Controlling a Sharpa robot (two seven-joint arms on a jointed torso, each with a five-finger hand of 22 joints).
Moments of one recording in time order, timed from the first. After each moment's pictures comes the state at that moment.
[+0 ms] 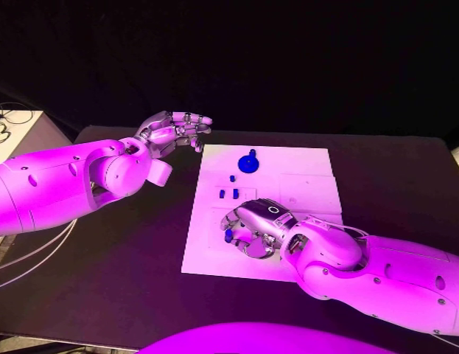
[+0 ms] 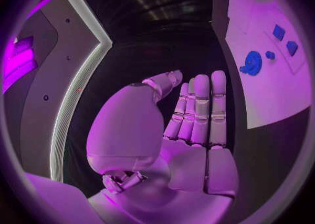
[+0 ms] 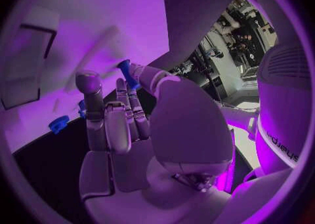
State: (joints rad) left arm 1.22 -0.92 -0.05 1.41 -0.05 -0.08 0.36; left_hand 1.34 -0.16 0.56 -0.02 0.19 0.82 0.20 0.30 0.32 0.87 0.13 0.60 0.23 1.01 0.06 1.13 0.53 0.18 0.90 0.16 0.97 0.77; right arm 1.07 -0.61 -0.17 1.69 -1.66 -0.41 -0.19; right_hand 1.37 -0.26 0.60 -0.01 0.15 0.95 0.18 0.13 0.38 1.00 0.12 0.13 0.07 1.47 0.02 1.42 1.26 0.13 1.33 0.12 0.64 1.27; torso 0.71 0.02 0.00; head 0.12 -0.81
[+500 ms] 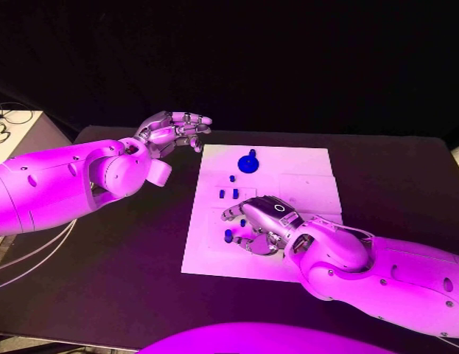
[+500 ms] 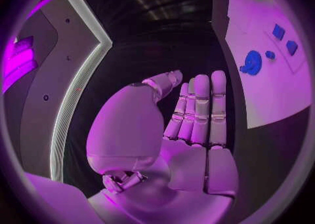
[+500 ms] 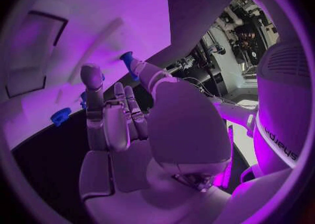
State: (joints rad) left arm 1.22 -0.92 -0.05 1.41 -0.05 -0.08 0.36; left_hand 1.34 -0.16 0.56 -0.02 0.19 0.82 0.20 0.30 0.32 0.87 0.13 0.60 0.23 1.01 0.06 1.13 0.53 0.18 0.90 0.16 0.97 0.77; right arm 1.07 -0.63 -0.17 1.71 -1.66 -0.47 -0.18; right_hand 1.40 -0.23 0.41 -0.01 0.18 0.87 0.19 0.10 0.37 0.84 0.14 0.22 0.08 1.46 0.04 1.40 1.21 0.15 1.29 0.14 0.50 1.22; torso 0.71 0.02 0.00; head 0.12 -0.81
